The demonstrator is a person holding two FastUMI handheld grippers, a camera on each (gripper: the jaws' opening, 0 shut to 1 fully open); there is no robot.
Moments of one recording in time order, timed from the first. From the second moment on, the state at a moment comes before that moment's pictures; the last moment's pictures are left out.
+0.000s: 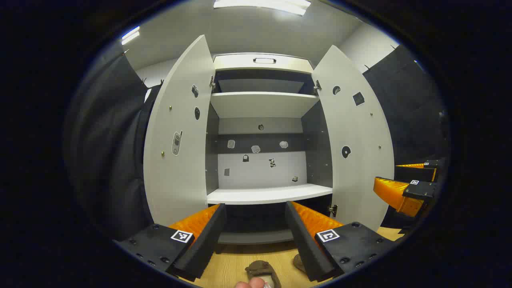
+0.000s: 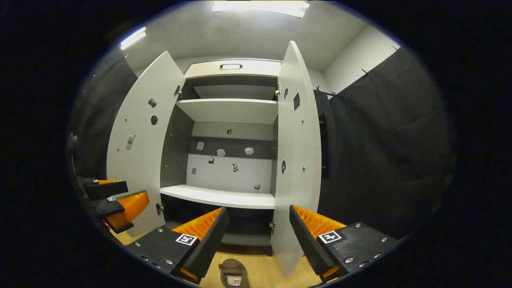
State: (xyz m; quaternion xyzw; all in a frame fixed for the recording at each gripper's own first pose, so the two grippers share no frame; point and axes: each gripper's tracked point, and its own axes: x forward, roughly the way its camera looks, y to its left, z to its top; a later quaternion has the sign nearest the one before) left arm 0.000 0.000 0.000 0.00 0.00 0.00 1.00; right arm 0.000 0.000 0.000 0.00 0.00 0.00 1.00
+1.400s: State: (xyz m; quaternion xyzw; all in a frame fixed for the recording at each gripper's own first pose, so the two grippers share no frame) left arm -0.006 0.007 0.003 0.00 0.00 0.01 1.00; right arm 0.010 0.008 -0.007 -0.02 0.00 0.01 1.00
